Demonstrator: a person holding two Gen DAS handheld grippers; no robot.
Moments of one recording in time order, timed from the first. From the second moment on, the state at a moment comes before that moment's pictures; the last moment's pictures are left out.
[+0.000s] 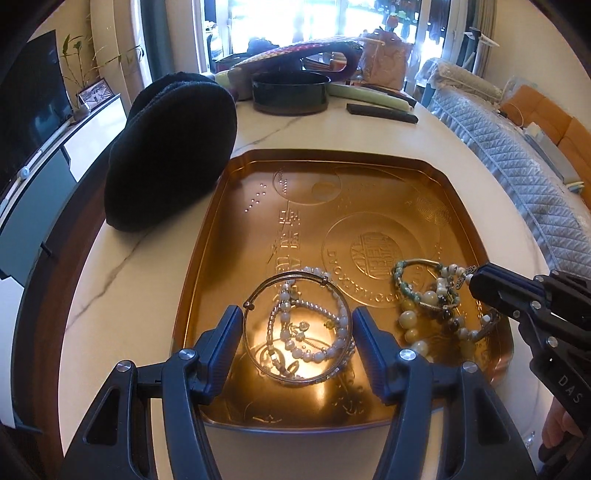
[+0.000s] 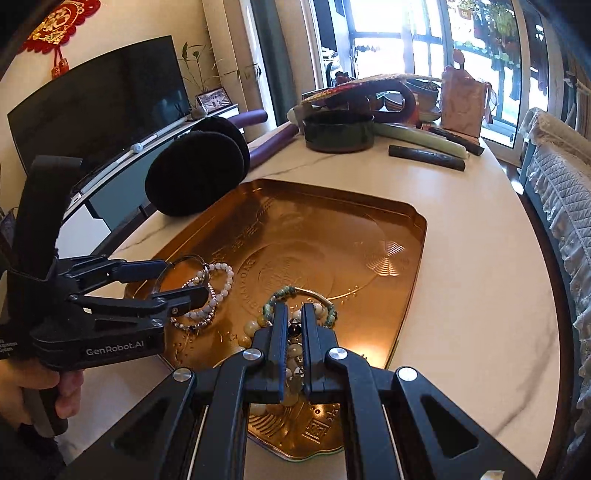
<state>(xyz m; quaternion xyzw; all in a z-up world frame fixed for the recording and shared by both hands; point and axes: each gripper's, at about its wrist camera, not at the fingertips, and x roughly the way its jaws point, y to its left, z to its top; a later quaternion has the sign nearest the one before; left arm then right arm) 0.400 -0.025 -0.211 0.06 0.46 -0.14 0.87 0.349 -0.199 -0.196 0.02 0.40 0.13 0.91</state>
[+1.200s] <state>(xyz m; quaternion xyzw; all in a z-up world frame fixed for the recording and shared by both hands) 0.268 0.027 -0.156 0.07 0.44 -0.19 0.87 0.189 -0.143 -0.209 -0.01 0.48 0.29 0.83</state>
